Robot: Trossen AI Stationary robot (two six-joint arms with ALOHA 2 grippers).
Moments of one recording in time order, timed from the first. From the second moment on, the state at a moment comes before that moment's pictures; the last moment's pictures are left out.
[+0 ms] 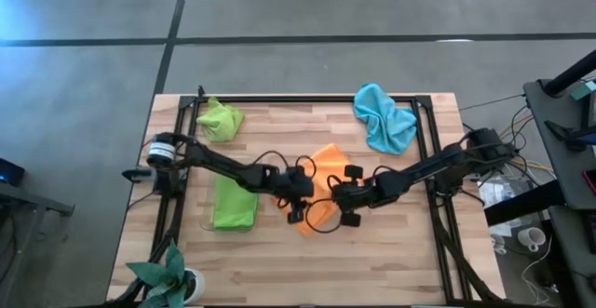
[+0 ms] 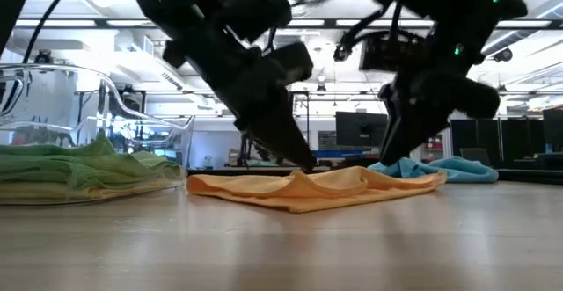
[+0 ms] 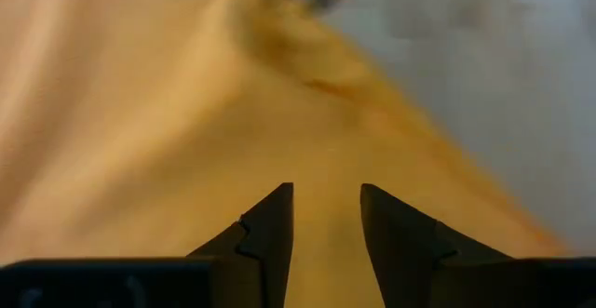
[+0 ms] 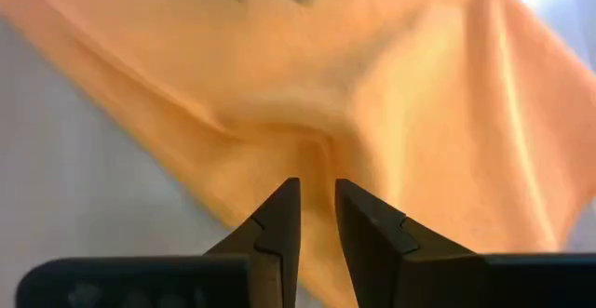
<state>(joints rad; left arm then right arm) -0.10 1.88 1.06 0.06 0.00 -0.13 0.27 1.62 0.85 -0.35 0.33 0.24</state>
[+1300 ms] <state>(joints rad) -0.18 1.88 1.02 0.04 0.07 -0.09 0.31 1.68 0.89 -0.43 0.20 0.02</state>
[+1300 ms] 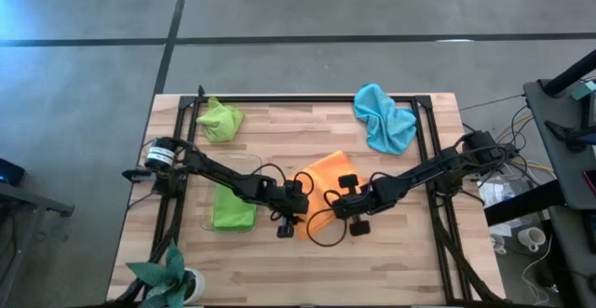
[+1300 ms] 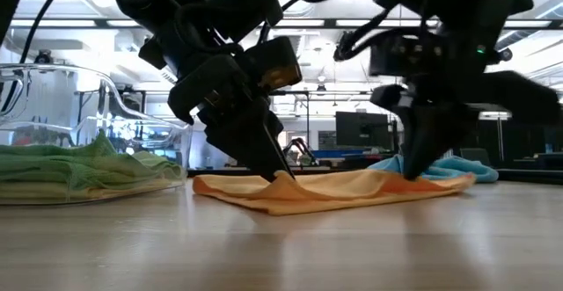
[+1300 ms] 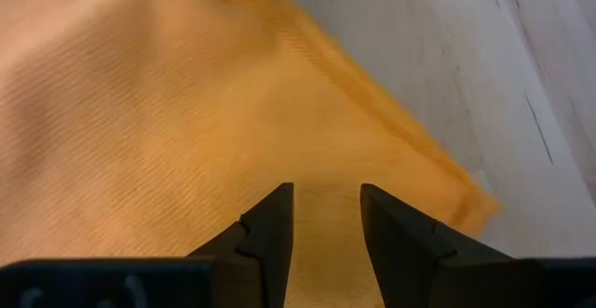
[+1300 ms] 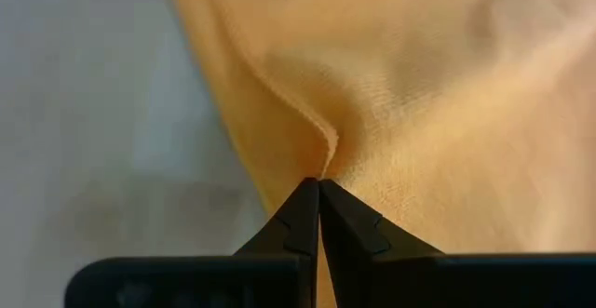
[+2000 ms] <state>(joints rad) -0.28 1.88 1.03 0.11 0.09 0.08 0.31 1.71 0.88 -0.43 0.15 0.03</state>
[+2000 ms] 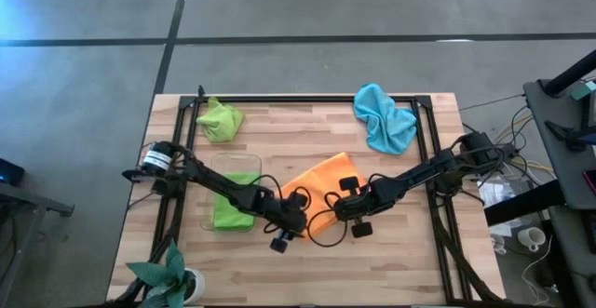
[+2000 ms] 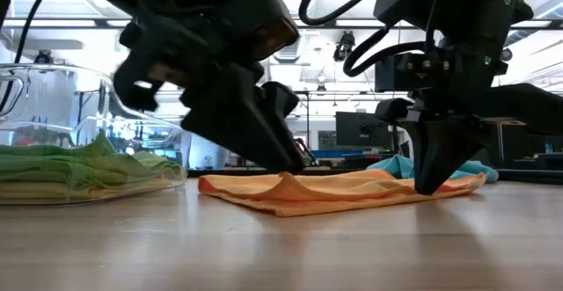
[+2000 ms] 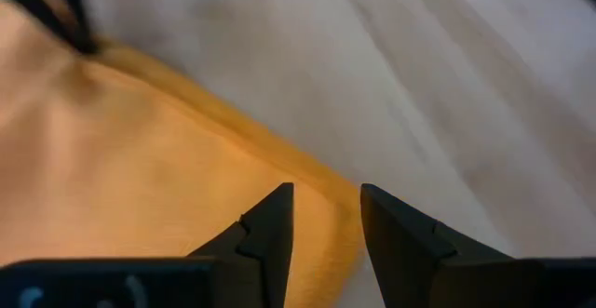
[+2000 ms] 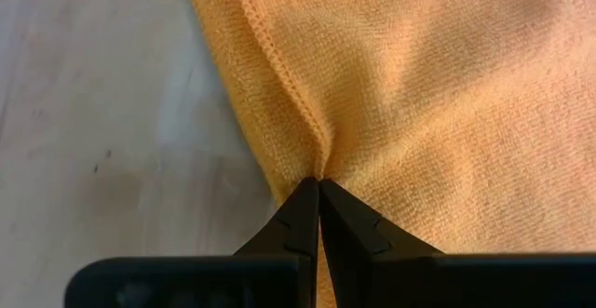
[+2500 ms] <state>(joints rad) -0.31 1.89 1.04 0.10 0.05 0.06 0.31 1.71 0.88 -0.43 0.16 0.05</state>
